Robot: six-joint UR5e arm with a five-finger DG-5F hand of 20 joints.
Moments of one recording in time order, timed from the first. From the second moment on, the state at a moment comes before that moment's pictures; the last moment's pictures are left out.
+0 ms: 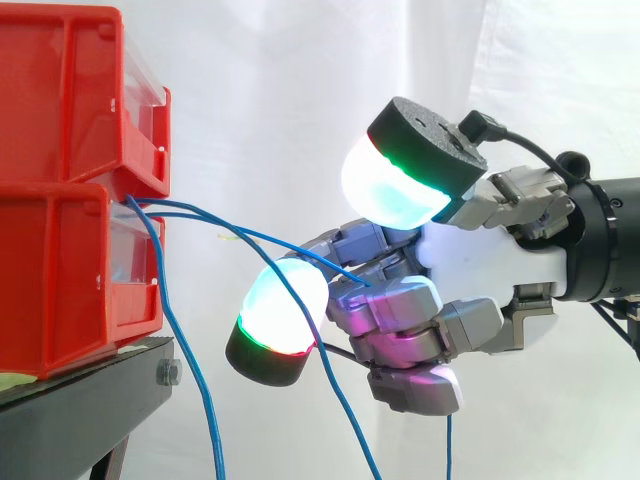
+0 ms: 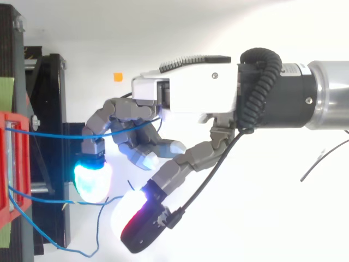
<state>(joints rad) 0.09 -2.32 -1.07 -2.95 -1.53 -0.26</state>
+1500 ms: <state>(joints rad) 0.10 -2.26 -1.17 -2.92 -1.39 -0.14</state>
